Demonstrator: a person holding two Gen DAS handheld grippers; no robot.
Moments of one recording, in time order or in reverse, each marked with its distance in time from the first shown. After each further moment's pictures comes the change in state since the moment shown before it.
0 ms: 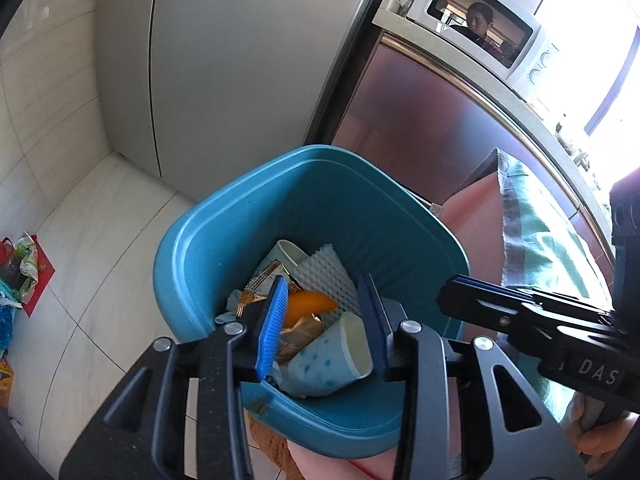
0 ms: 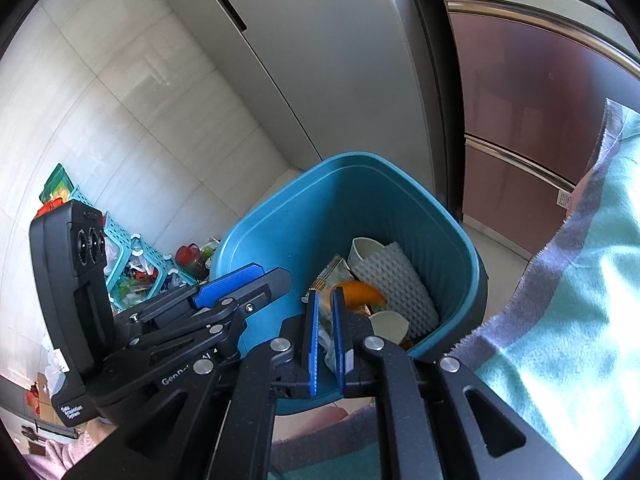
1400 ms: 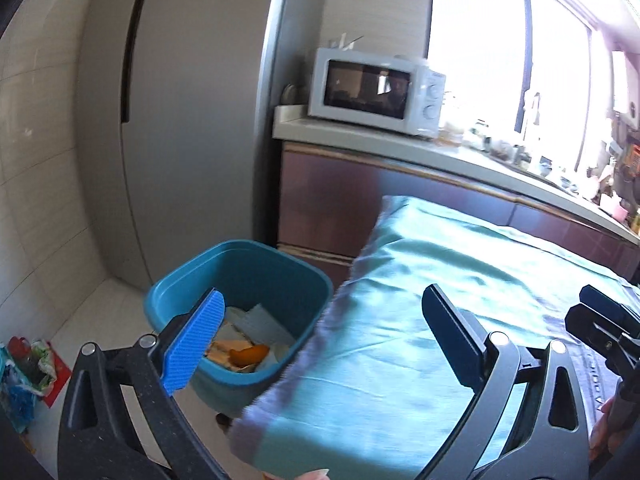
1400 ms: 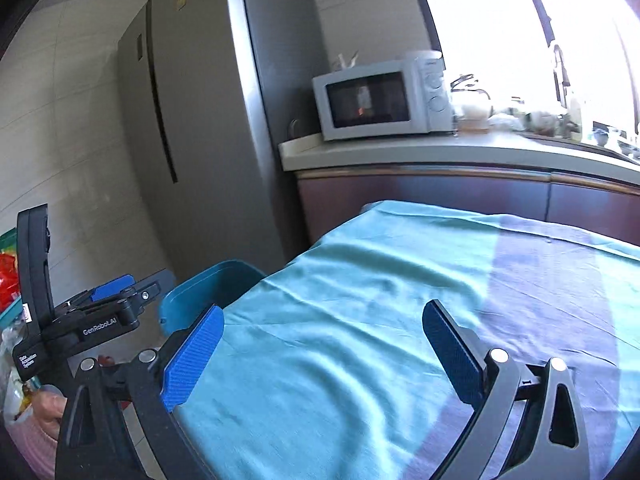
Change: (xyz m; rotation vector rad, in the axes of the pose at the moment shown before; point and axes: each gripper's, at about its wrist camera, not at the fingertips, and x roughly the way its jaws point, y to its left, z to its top) left arm -0.147 -0.126 -0.089 0.291 -0.408 -0.031; right arm -0.213 -0.034 -0.196 0.050 -0.679 -0.421
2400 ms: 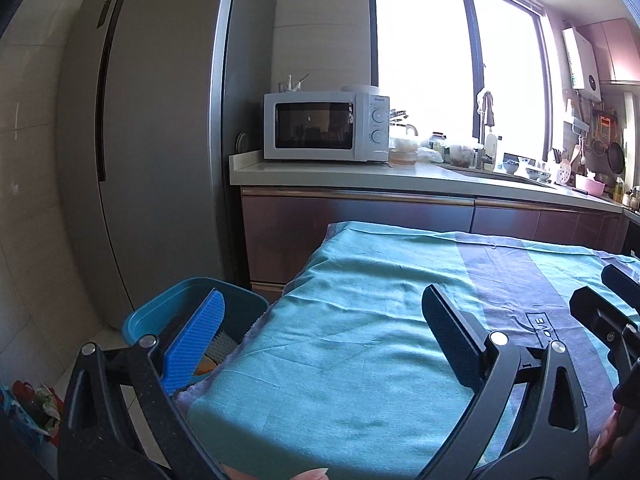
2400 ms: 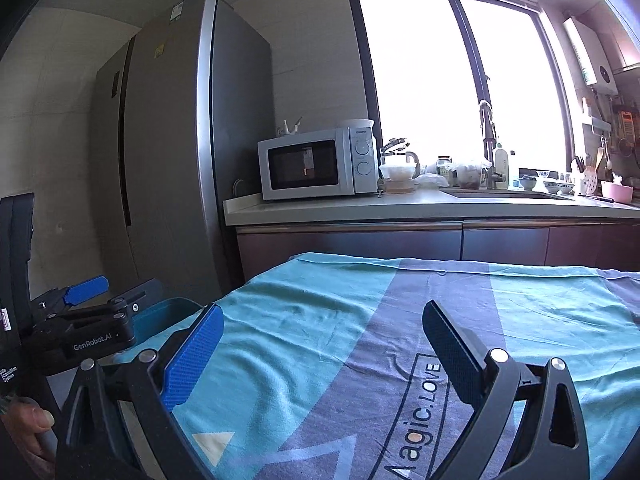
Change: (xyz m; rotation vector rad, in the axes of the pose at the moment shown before) left arm -0.052 -0.088 -0.017 0.134 -0.137 -0.044; right arm -0.089 -0.026 -0.025 -0.026 -0.211 -0.212
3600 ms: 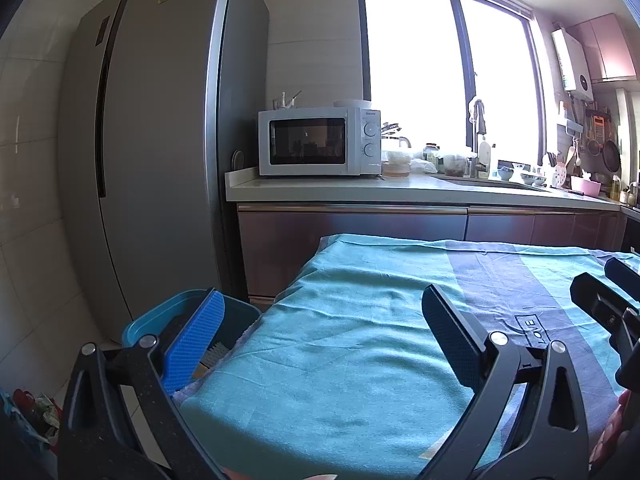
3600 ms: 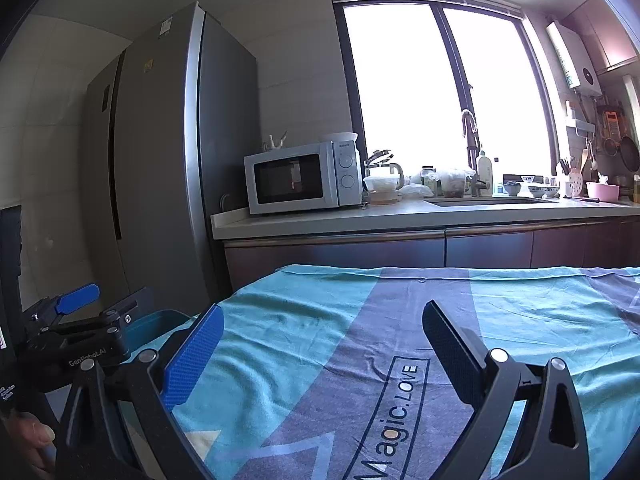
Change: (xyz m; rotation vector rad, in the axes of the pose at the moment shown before) left arm -0.010 -0.011 -0.004 0.029 -0.064 -0.007; right arm -0.019 -0.017 -0.001 0.019 -0.062 -0.040
